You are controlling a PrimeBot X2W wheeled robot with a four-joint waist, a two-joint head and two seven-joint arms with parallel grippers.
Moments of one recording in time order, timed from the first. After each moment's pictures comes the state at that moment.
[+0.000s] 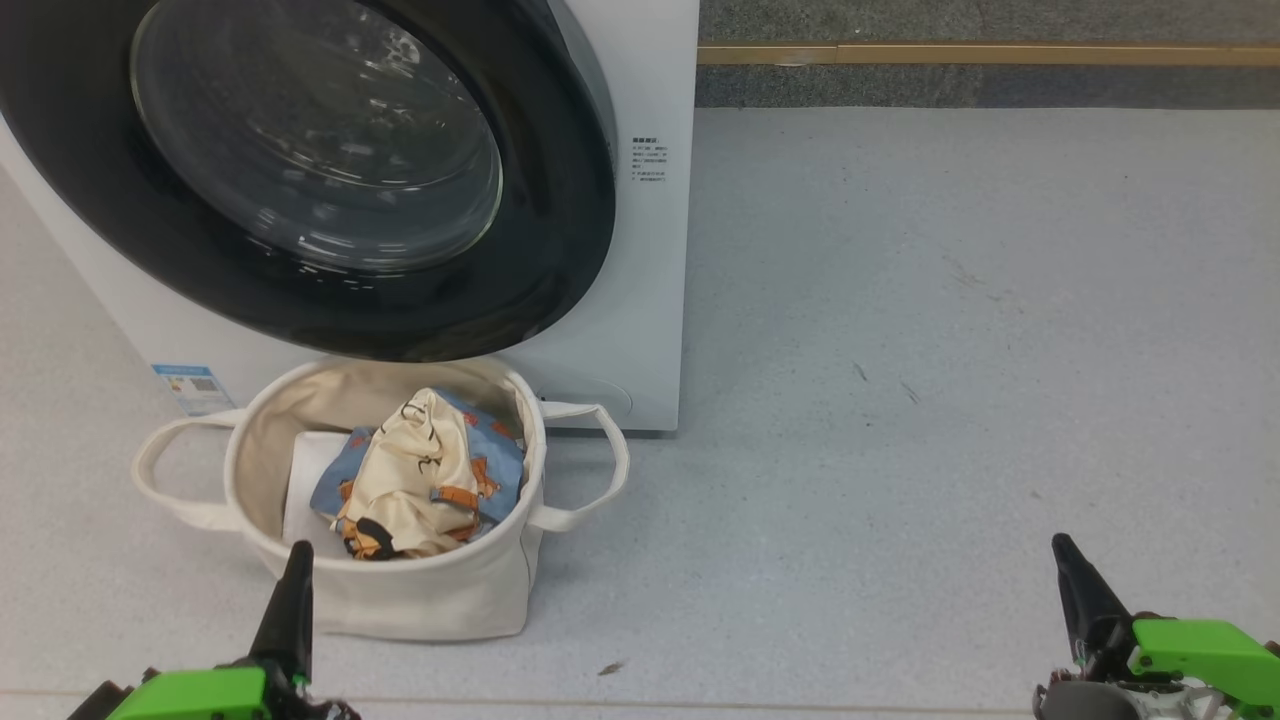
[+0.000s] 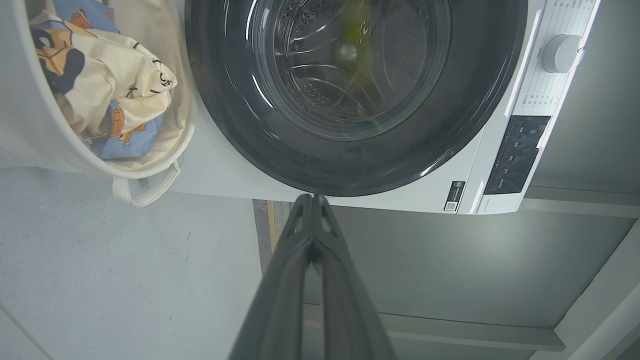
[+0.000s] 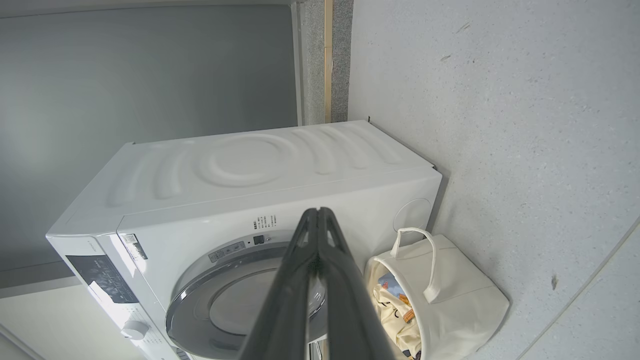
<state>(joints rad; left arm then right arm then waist) -0.08 0.04 0.08 0.28 -1.60 -0.12 0.10 -0.06 -0.04 -0.13 0.28 1.60 0.13 0.11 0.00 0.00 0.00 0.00</state>
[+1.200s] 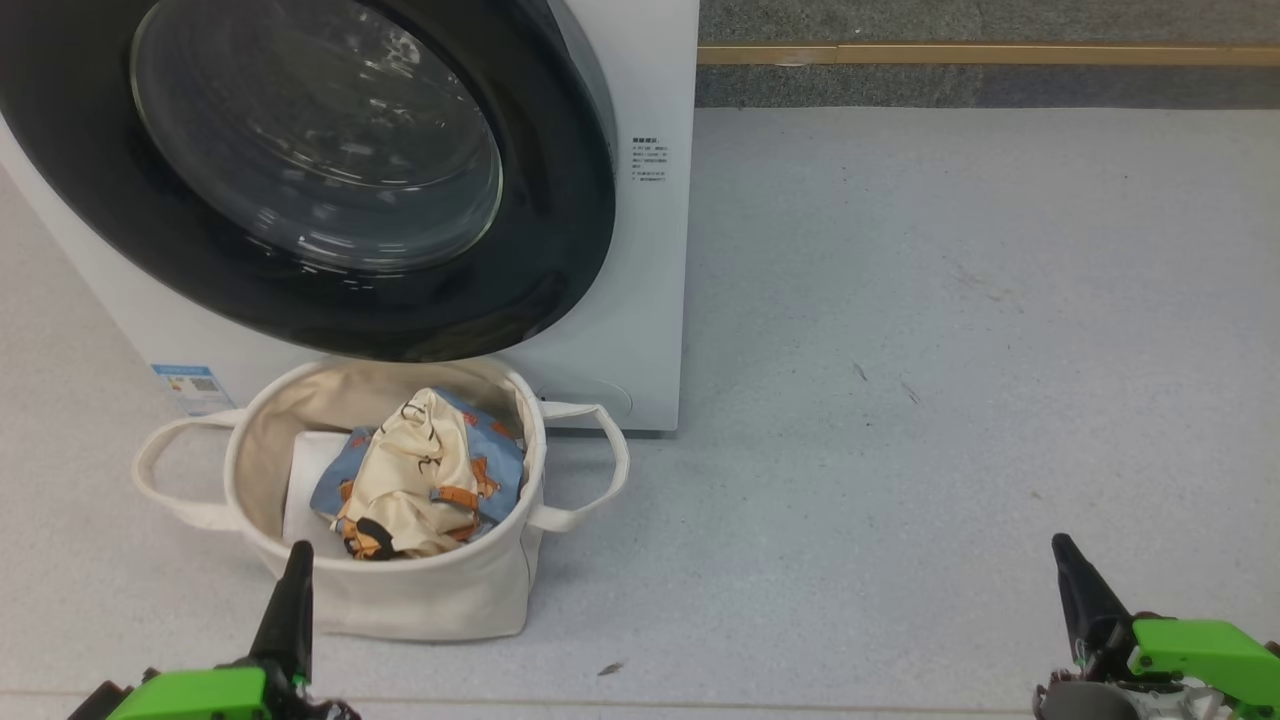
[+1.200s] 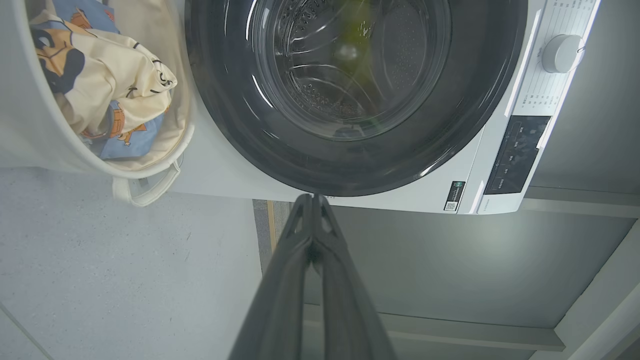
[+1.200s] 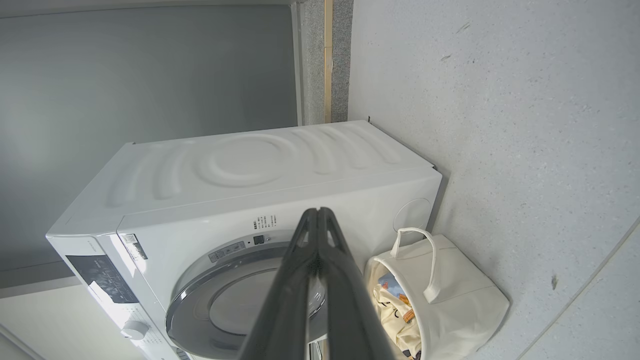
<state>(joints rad) -0.08 0.04 0.08 0.28 -1.60 -0.12 0.10 -0.06 -0.04 -0.13 0.28 1.60 0.13 0.11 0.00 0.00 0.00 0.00</state>
